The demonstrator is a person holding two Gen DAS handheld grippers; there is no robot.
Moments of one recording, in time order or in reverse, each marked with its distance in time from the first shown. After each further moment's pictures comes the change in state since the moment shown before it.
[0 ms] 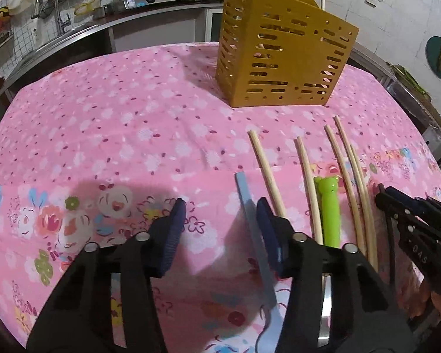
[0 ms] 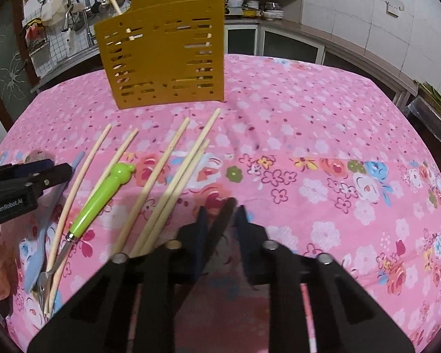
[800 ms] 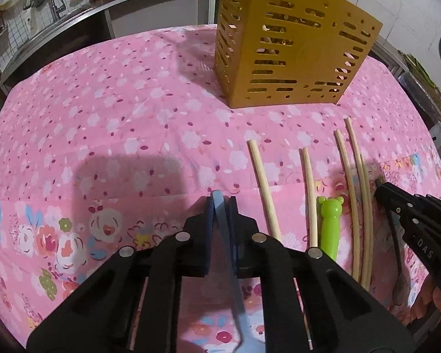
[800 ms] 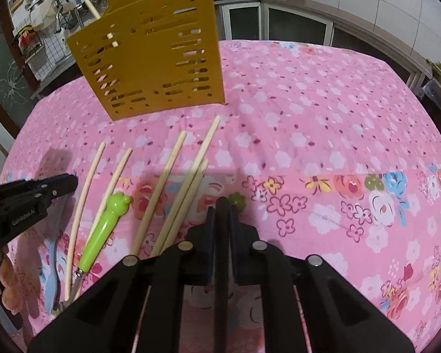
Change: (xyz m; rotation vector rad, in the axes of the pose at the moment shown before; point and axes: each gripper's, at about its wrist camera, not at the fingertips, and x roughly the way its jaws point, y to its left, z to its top) left arm 0.021 -0.005 0.033 -0.021 0.135 0.022; right arm 0.020 -0.008 0.038 0.056 0.119 0.071
